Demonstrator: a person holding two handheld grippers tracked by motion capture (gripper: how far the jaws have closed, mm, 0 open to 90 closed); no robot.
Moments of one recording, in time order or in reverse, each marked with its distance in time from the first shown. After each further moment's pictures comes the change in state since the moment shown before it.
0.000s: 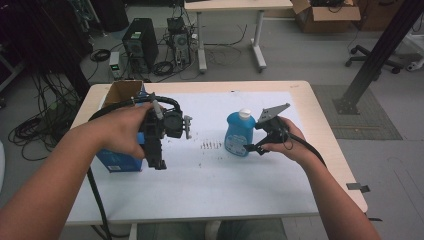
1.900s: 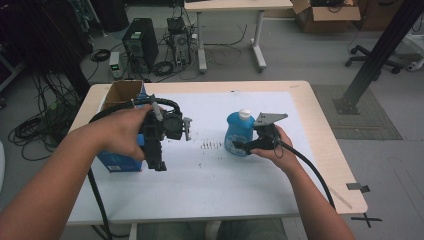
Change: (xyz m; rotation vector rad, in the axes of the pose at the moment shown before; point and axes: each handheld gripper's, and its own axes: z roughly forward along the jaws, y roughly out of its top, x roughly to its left) left arm -0.001 -0.001 0.004 -0.008 -0.003 0.006; right arm 0.011 -0.011 0.030 -0.231 -0.070 0.056
